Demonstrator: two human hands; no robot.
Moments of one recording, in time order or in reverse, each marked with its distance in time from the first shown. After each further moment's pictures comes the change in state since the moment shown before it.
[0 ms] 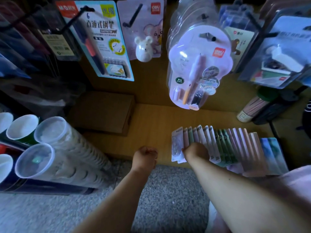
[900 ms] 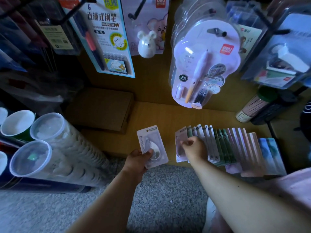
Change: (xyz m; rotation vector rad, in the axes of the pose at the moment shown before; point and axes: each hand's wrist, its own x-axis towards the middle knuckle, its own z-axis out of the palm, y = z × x) left_hand 0.031 -0.034 -0.014 -0.389 -0.097 -0.160; right_hand 0.000 0.009 0.003 0.361 0.105 -0.255
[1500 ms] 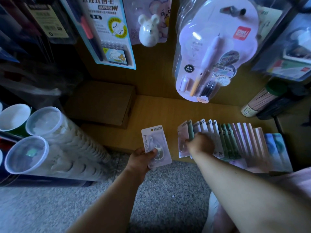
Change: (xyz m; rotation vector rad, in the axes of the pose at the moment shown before) left_hand 0.007 -0.017 -0.003 -0.035 -0.063 -0.001; right_hand 0.018 0.006 0.008 -0.428 0.048 0.050
